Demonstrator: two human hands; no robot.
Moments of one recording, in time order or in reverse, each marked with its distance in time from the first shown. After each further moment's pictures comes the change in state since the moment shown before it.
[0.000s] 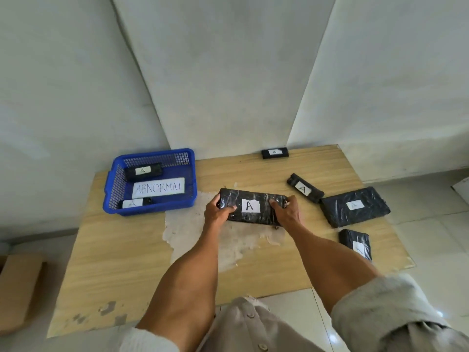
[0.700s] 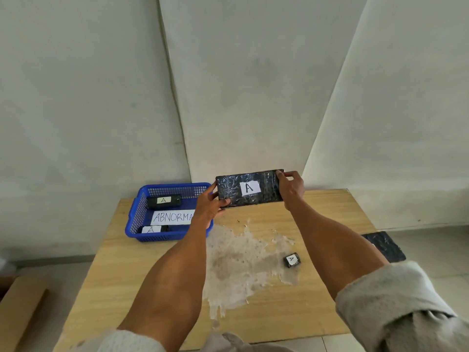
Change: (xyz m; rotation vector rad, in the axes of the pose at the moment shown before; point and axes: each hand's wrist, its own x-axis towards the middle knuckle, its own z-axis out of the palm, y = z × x) left_hand -0.005 0.079 -0.092 -0.374 -0.093 0.263; right_hand -0.003 -0.178 -0.019 0.425 0.169 -0.187
